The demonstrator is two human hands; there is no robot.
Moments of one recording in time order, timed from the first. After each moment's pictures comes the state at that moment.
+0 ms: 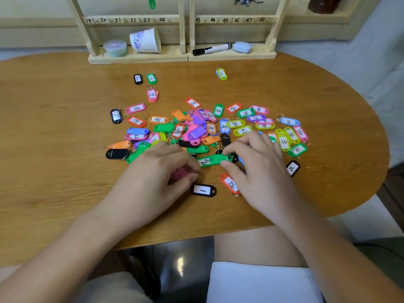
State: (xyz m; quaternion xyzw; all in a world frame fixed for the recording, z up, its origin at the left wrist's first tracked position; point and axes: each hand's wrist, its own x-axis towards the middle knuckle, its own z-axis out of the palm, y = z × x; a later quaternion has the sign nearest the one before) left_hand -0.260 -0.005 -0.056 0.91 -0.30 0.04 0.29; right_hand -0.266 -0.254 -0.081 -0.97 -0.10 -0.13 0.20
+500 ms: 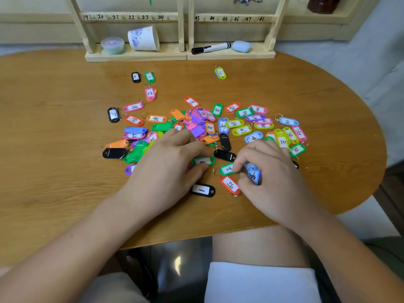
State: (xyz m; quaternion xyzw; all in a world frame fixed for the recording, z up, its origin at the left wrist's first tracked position) left_hand -0.241 -0.034 -0.063 0.92 -0.28 0.10 0.25; right_hand -0.282 -0.273 -0.073 -0.95 -0.11 -0.12 0.25
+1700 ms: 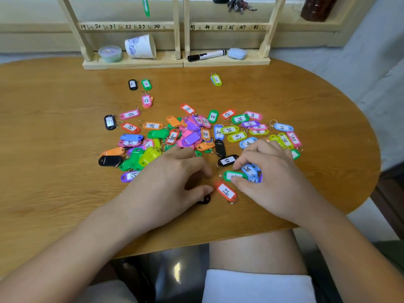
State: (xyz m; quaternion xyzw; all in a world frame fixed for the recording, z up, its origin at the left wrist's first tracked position) left_hand -0.248 -0.034 -0.056 0.92 -0.31 0.00 0.26; right_hand -0.271 -0.289 -0.060 -0.96 -0.09 -0.05 0.25
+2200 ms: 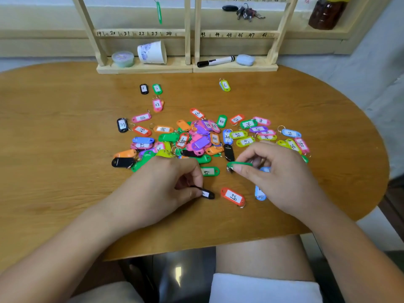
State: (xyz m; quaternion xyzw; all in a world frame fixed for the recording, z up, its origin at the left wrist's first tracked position) left_hand -0.249 -0.005 -0.039 0.91 -0.26 -0.08 0.32; right_hand -0.260 -0.276 -0.044 -0.91 -0.09 -0.06 0.39
